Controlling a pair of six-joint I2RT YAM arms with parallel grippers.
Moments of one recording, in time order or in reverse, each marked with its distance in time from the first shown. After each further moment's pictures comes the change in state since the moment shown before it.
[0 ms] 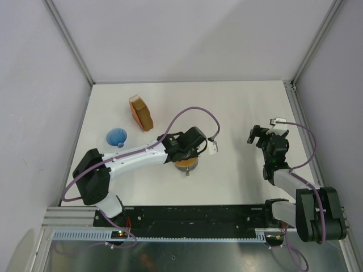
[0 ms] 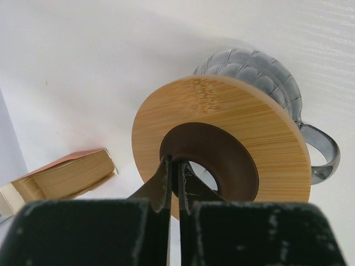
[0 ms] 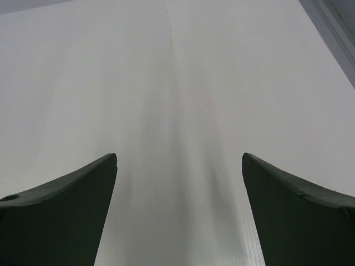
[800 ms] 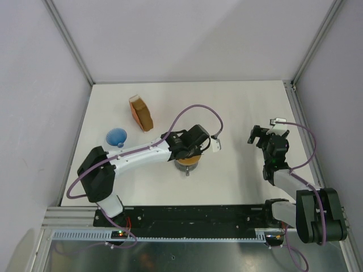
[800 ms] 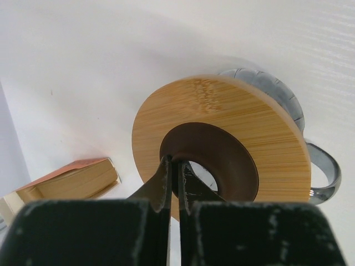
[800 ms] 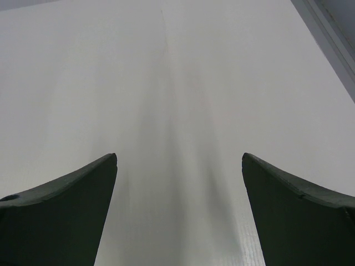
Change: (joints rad) left arm 0.003 0.050 0.051 0.016 0.013 -0.001; right arm 0.006 -0.010 0.000 -0.017 0.026 -0.017
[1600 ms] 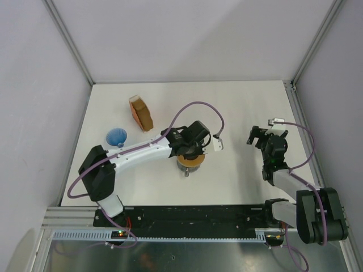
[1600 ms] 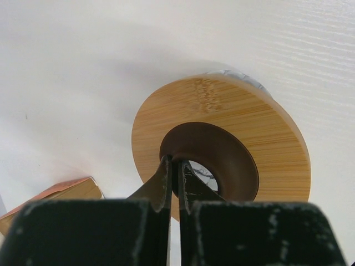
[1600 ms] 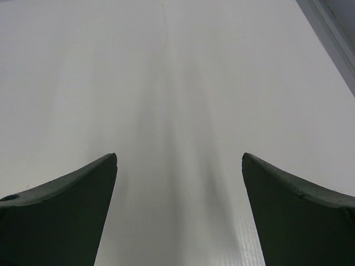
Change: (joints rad) left arm 0.026 0.010 0.069 -0.067 0.147 0.003; right arm 0.021 0.000 0.000 -0.012 0.017 -0.005
